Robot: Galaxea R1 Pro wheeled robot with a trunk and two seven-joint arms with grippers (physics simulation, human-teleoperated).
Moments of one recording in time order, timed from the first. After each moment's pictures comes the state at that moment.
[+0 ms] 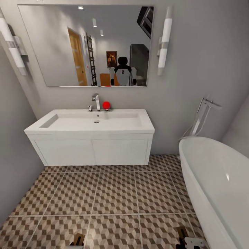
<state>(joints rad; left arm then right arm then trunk) -0.37 -0.01 -0.40 0.07 0.24 -0.80 0.21 -0.29 -0.12 0.34 -0.24 -0.43 -0.50 -0.01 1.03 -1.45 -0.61</state>
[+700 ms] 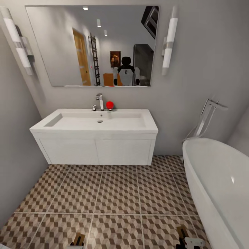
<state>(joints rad) -0.37 -0.01 -0.40 0.07 0.24 -0.80 0.21 -0.29 -0.12 0.34 -0.24 -0.43 -0.50 -0.01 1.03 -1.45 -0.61</state>
